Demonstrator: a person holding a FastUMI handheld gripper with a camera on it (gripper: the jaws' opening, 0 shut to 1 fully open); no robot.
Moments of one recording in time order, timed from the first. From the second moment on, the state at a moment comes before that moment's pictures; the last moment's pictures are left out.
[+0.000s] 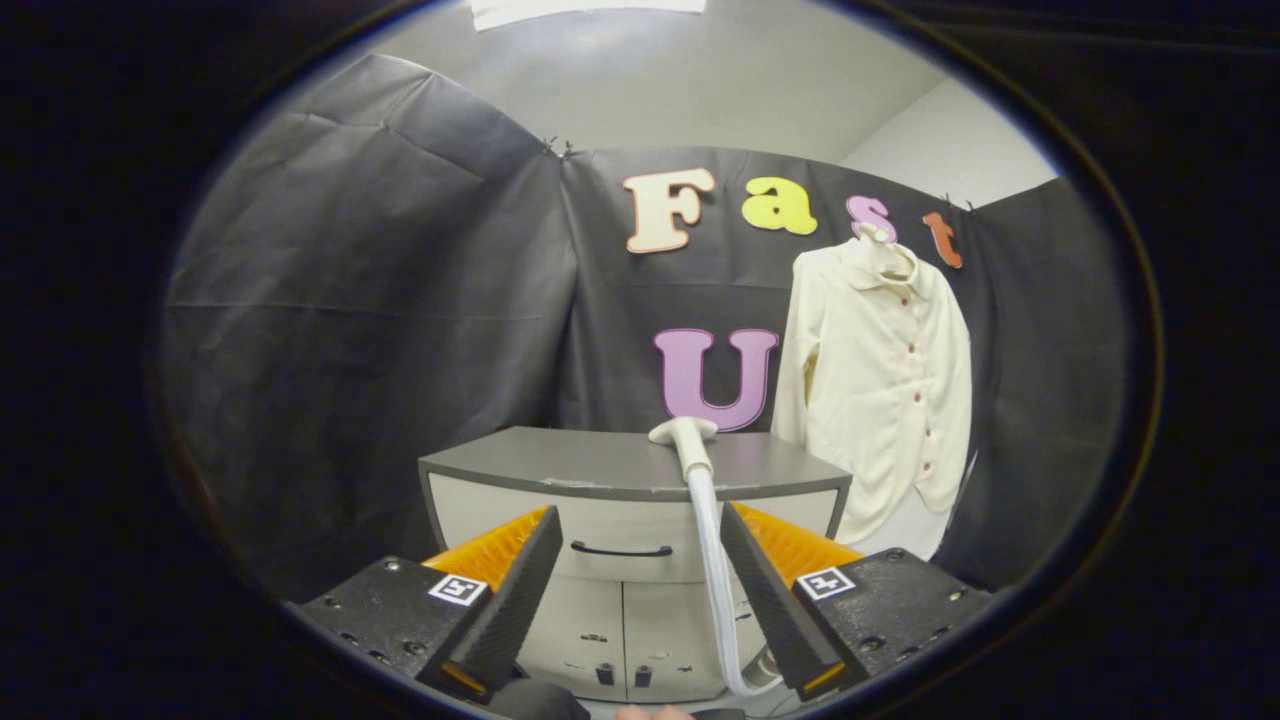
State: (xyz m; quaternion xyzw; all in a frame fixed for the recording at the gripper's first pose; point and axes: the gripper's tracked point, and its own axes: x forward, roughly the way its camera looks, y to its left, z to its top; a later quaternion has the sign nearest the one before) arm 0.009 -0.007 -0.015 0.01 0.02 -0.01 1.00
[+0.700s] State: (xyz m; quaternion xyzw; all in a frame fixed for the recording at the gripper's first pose) arm 0.096 -0.037 -0.016 0.02 0.05 -0.02 1.00
